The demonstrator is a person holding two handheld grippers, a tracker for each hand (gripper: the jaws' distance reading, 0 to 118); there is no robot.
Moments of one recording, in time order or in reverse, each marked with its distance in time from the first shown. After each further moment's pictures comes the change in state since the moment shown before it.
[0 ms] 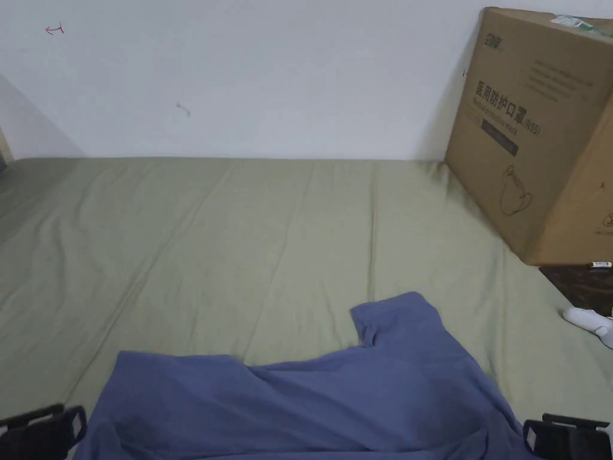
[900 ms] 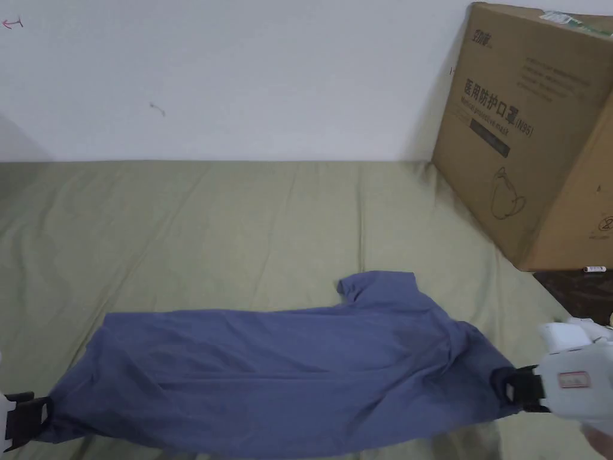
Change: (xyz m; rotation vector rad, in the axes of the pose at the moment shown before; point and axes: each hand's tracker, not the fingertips) left arm -0.005 0.048 -0.097 -0.166 0.027 -0.096; right arm 0.014 0.083 -0.090 -0.117 0.011 0.036
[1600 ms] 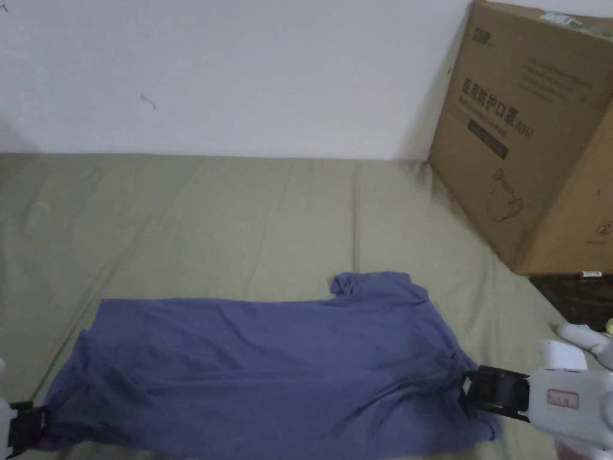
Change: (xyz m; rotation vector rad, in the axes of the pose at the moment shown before) left arm -0.006 -0.001 -0.053 -0.043 -0.010 0.041; right arm 0.006 -0.006 -0.065 0.066 0.027 -0.217
